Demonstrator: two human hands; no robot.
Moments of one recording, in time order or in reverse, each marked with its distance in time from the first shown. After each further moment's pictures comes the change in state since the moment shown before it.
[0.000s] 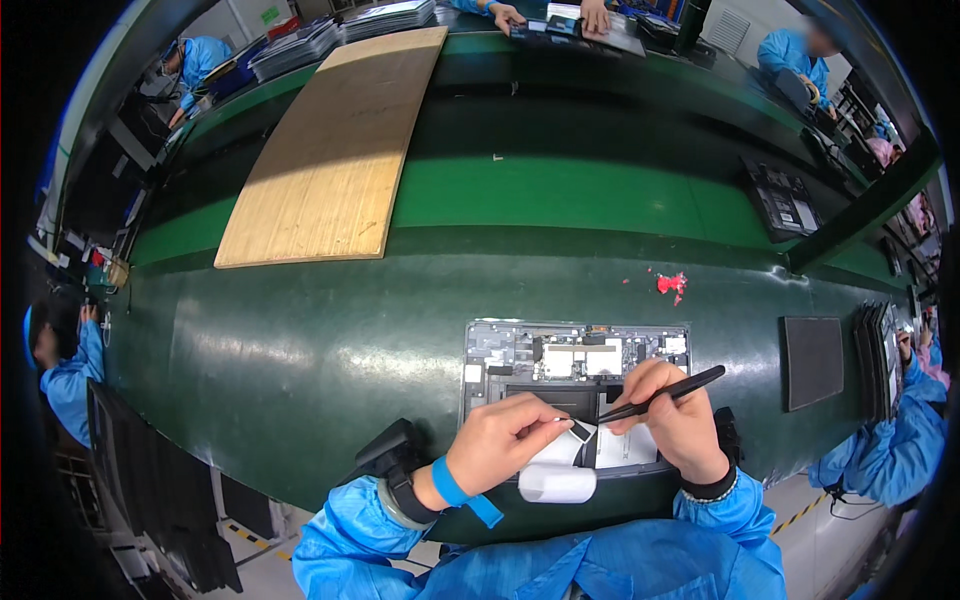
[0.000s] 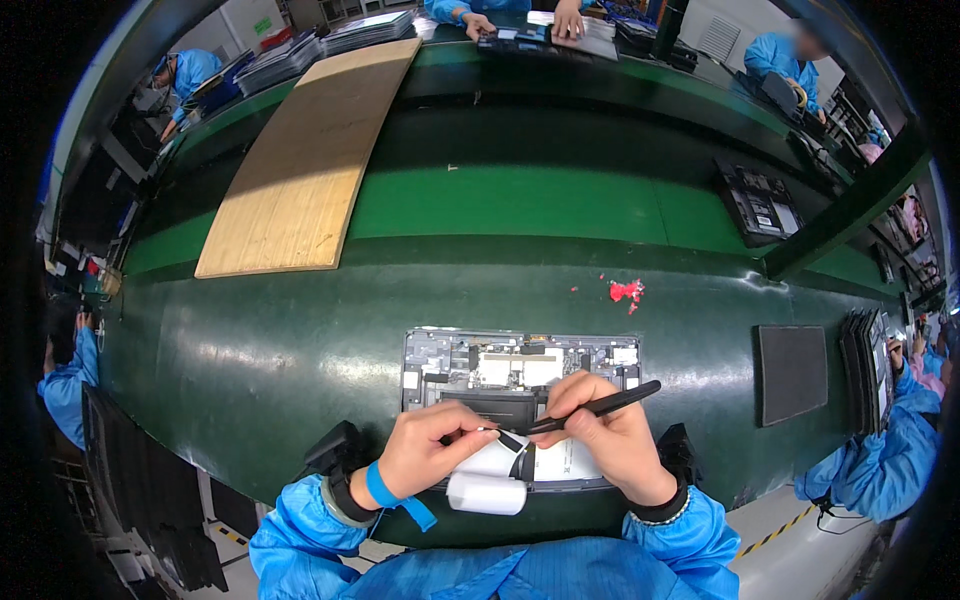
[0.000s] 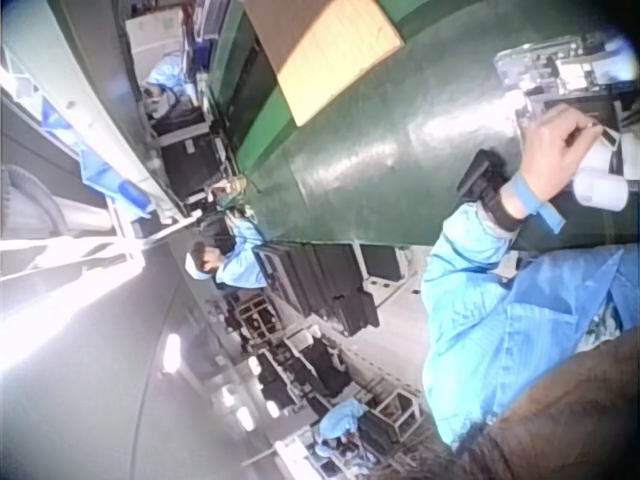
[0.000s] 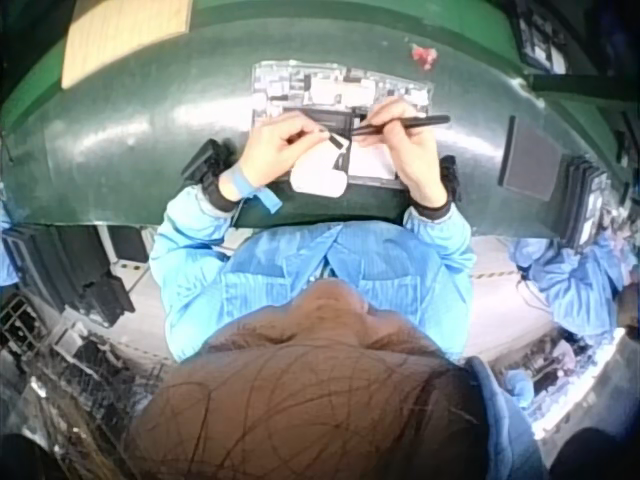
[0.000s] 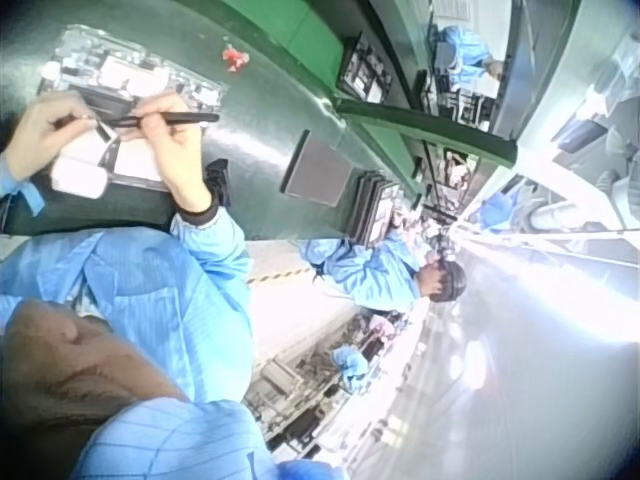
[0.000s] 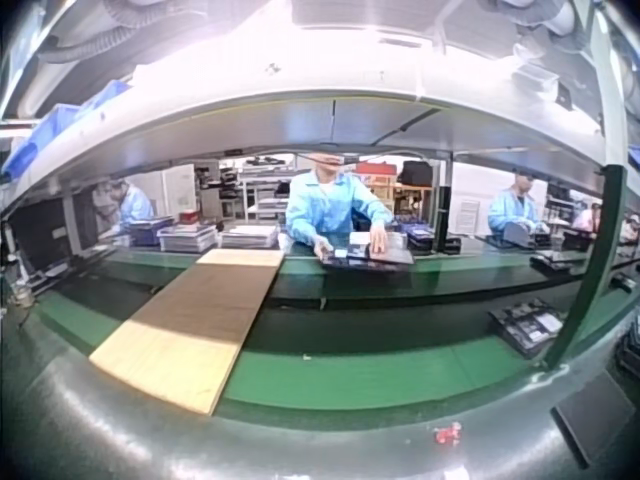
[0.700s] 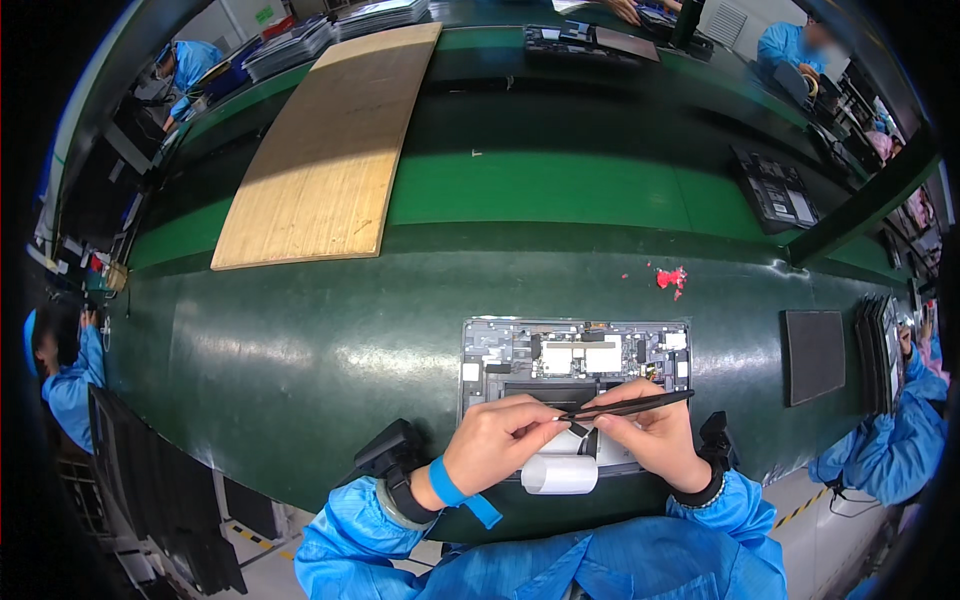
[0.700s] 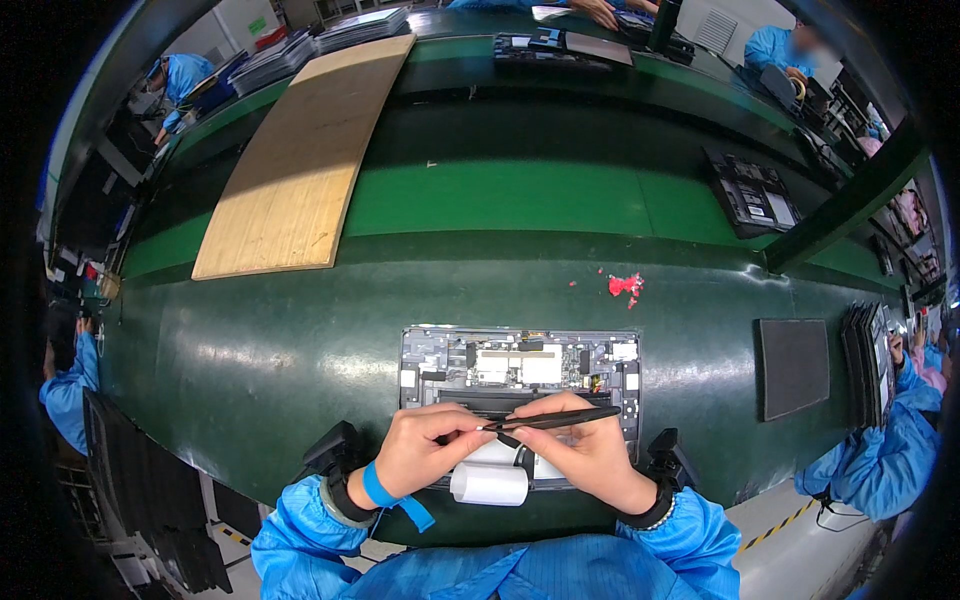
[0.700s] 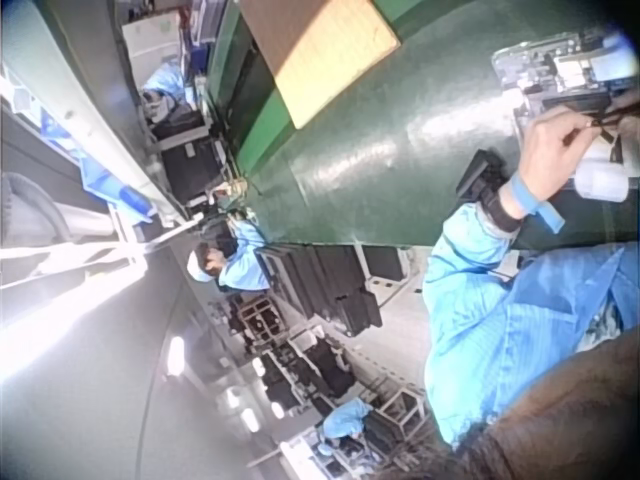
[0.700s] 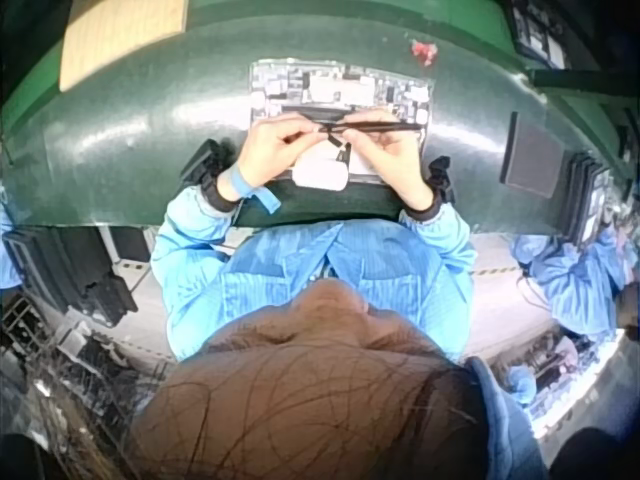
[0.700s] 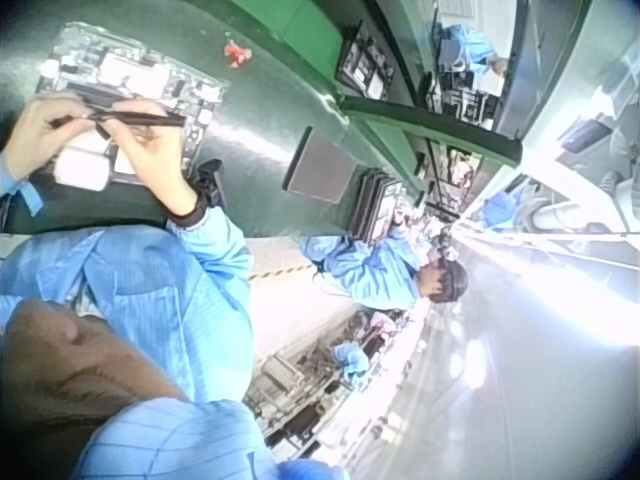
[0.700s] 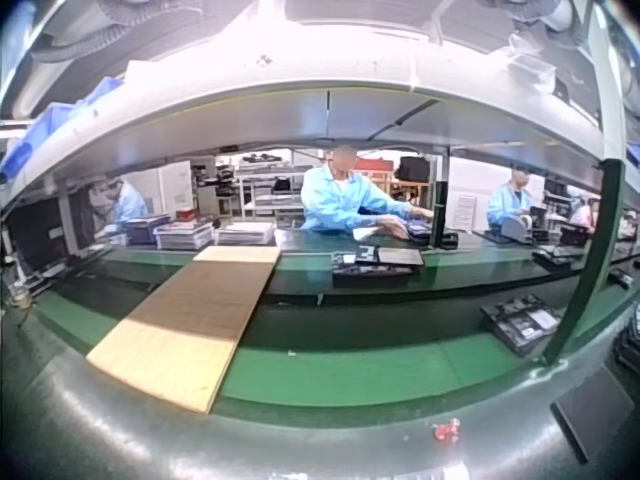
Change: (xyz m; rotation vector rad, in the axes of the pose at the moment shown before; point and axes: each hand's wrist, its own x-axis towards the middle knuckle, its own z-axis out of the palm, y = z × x) left_hand -0.001 -0.003 0.000 -0.013 0.010 0.004; right_hand -0.006 0.016 0.013 -0.317 0.081 0.068
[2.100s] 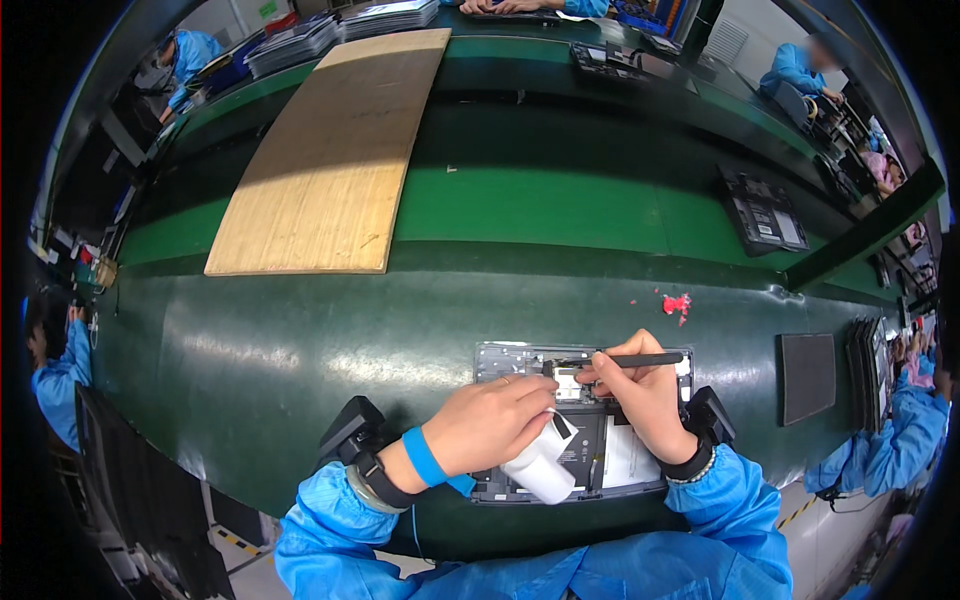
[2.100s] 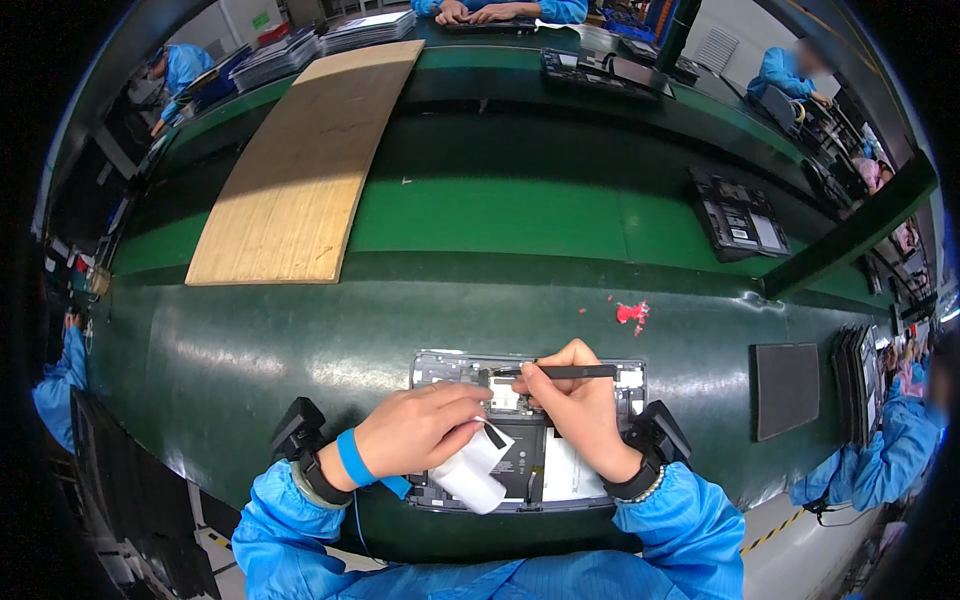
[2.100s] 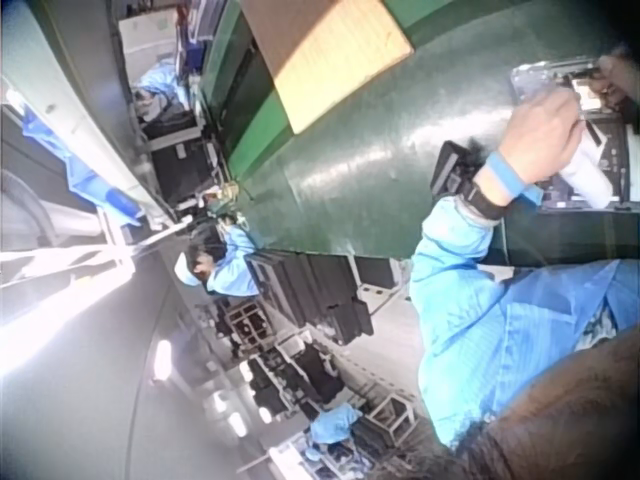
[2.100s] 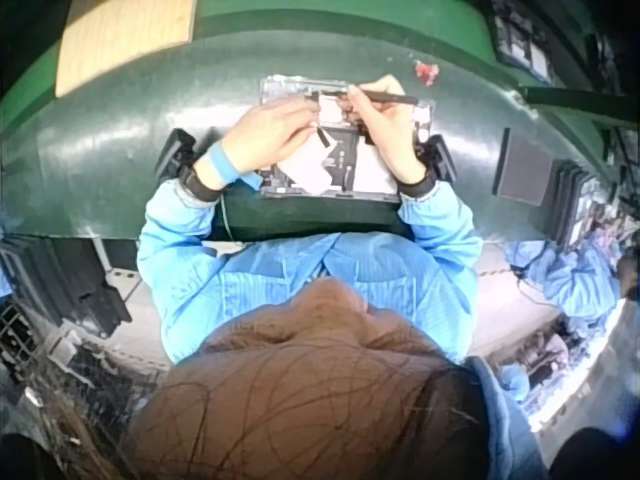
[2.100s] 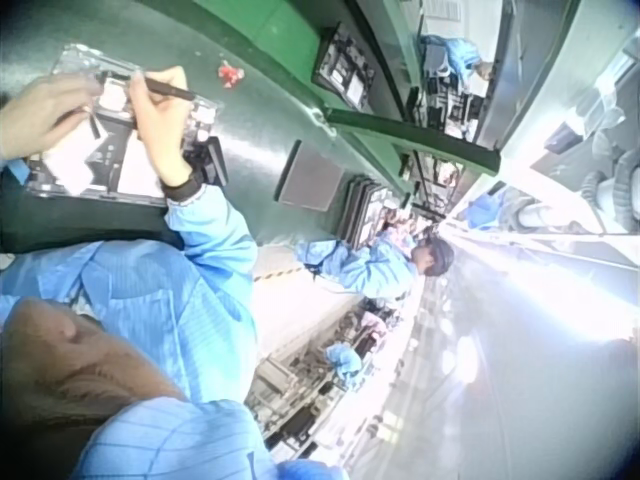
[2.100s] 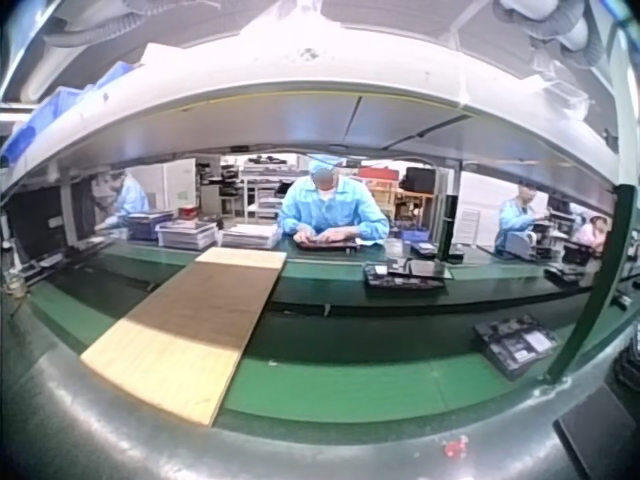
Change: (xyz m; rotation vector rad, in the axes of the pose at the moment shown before) left_hand 0.037 -0.015 -0.042 0.434 -0.207 0.315; right_hand 0.067 0.007 0.008 -0.019 0.230 0.069
